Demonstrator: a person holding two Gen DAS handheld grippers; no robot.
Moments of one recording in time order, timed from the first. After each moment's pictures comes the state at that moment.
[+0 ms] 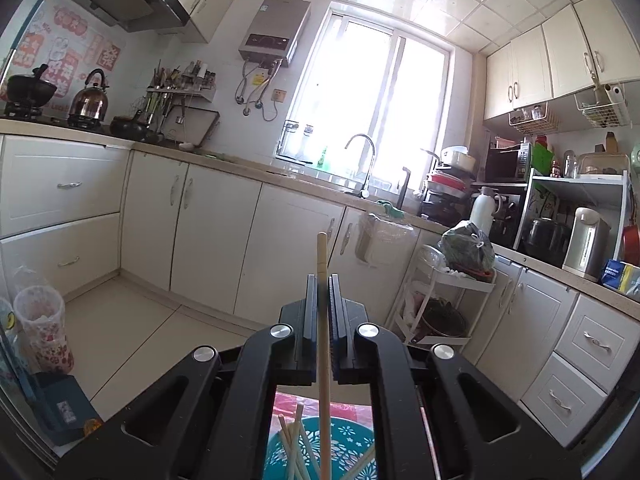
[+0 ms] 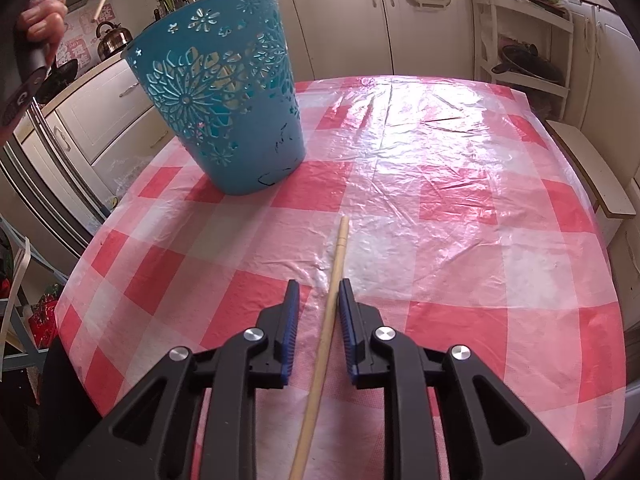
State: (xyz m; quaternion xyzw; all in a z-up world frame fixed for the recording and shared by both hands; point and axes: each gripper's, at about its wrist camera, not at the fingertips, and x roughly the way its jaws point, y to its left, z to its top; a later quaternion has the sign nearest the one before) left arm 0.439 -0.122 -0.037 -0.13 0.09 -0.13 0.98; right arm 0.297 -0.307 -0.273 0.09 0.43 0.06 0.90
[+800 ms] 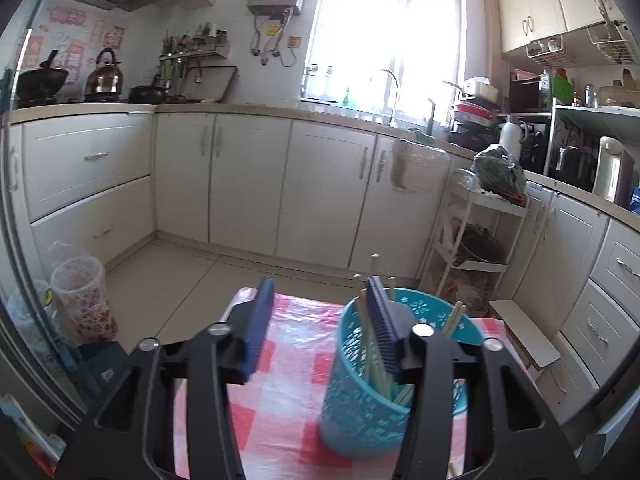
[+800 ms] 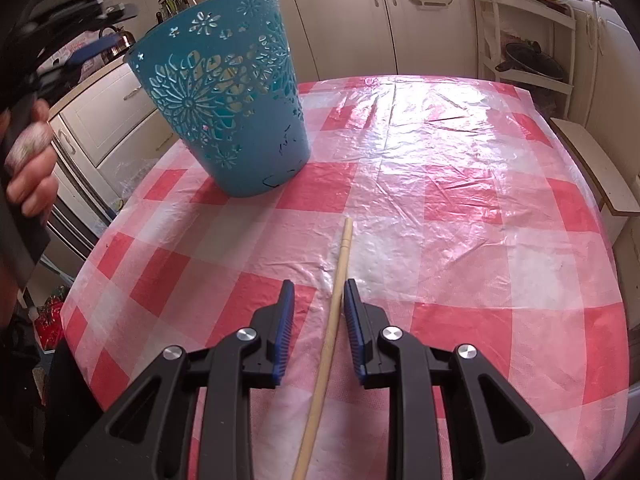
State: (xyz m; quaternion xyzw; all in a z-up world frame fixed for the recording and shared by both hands) left arm 0.394 -0.093 -0.125 -0.07 0.18 -0.08 0.98; right arm 0.298 -0.311 -0.274 0.11 0.43 0.07 0.89
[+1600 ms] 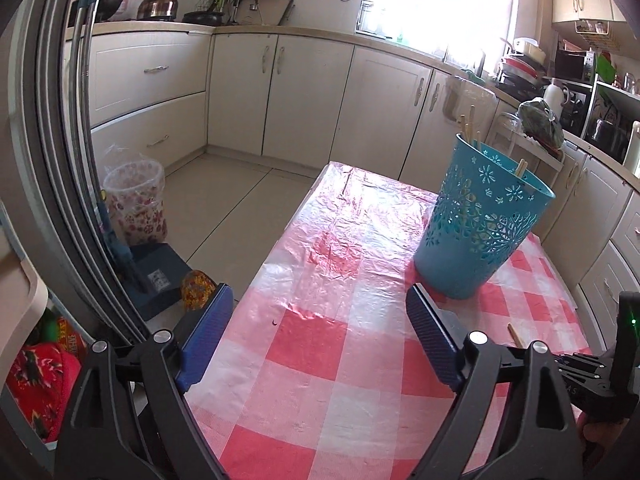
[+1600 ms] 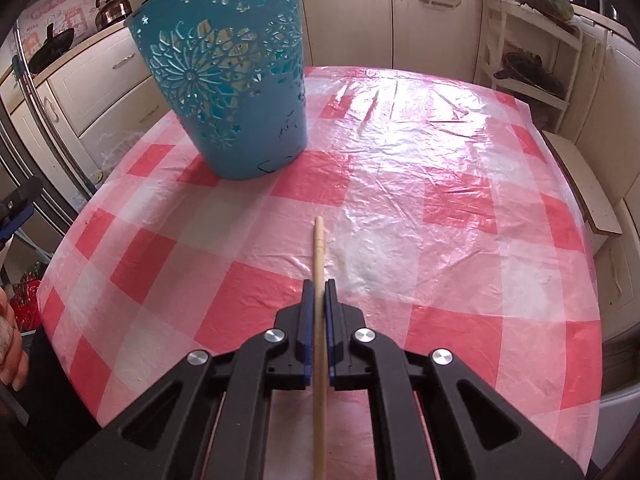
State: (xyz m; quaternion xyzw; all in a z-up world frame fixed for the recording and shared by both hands) left arm 0.310 0.003 -0.218 -0.09 0.31 -0.03 0.94; right arm 0.305 -0.292 -0.271 0.04 0.46 0.05 0.89
